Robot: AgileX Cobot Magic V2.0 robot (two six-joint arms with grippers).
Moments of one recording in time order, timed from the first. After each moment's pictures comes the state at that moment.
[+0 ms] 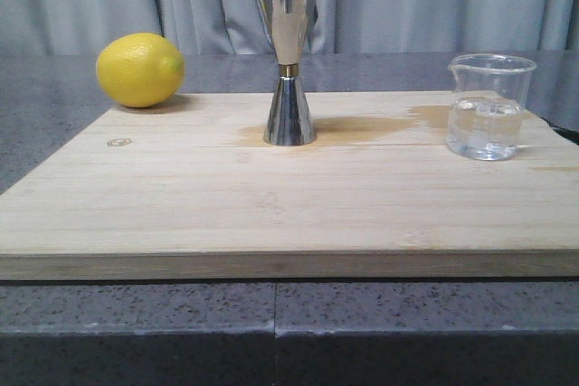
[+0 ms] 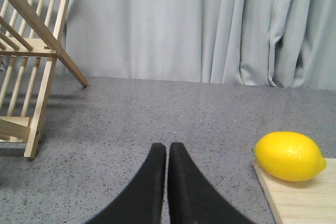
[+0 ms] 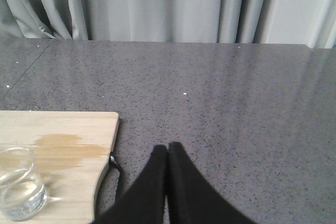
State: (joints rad) left arm -0.03 0.33 -0.46 -0.06 0.27 0.01; right arm -0.06 0.37 -0.52 0.09 0.42 -0.13
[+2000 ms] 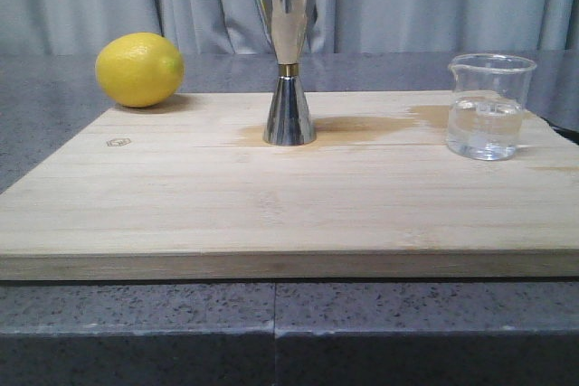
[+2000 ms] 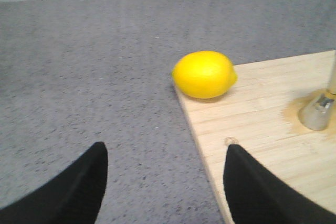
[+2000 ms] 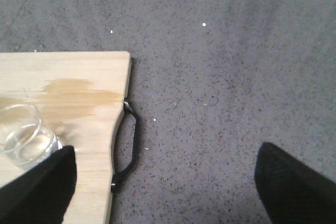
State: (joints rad) left arm -0.03 0.64 -0.76 -0.51 0.72 0.50; right arm -0.06 0.62 -0.70 0.14 0.67 -0.13
